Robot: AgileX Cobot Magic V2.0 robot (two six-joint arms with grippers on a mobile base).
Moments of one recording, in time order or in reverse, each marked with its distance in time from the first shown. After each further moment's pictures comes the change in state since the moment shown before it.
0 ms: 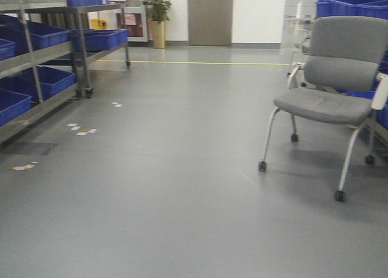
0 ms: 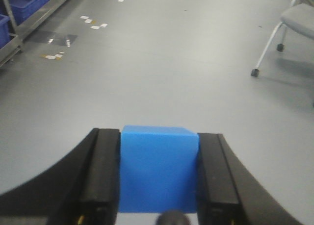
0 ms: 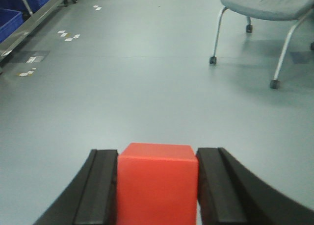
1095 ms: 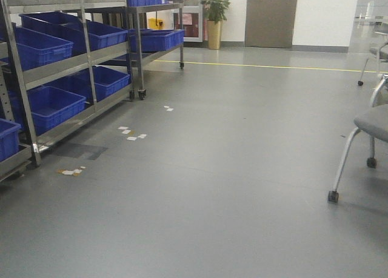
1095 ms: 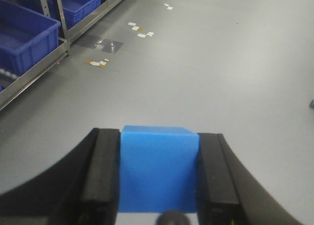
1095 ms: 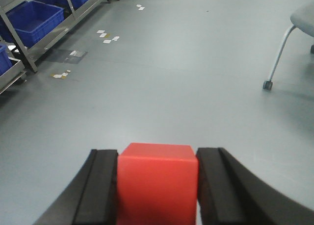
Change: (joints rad) left arm 0.000 0.000 0.000 0.000 0.000 0.000; right arm 0.000 0.000 0.000 0.000 0.000 0.000
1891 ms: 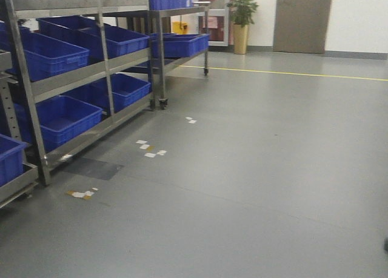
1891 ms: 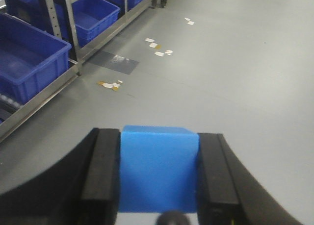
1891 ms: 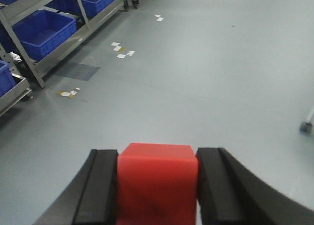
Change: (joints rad) left arm 0.000 0.000 0.000 0.000 0.000 0.002; right arm 0.000 0.000 0.000 0.000 0.000 0.000
